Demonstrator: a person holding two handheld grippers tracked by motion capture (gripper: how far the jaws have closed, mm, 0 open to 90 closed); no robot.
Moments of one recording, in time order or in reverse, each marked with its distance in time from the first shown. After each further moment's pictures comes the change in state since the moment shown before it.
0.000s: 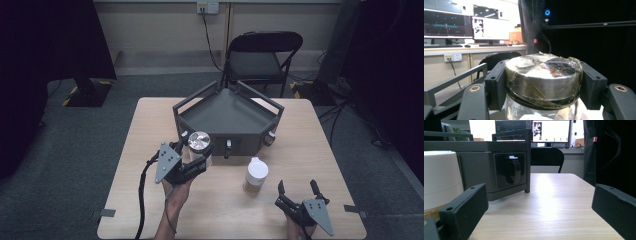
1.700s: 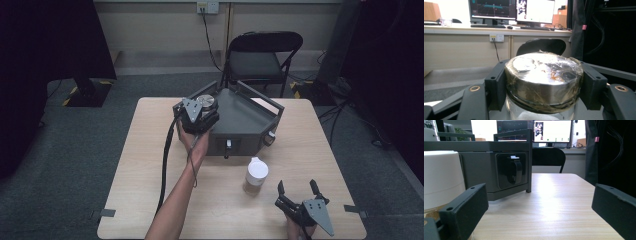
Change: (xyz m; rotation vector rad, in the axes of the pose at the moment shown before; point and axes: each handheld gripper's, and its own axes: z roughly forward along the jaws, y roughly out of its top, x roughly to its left) left arm -0.003 0.008 0.139 0.143 0.353 -0.040; right arm -0.002 0.000 0.000 -0.001 0.012 -0.001
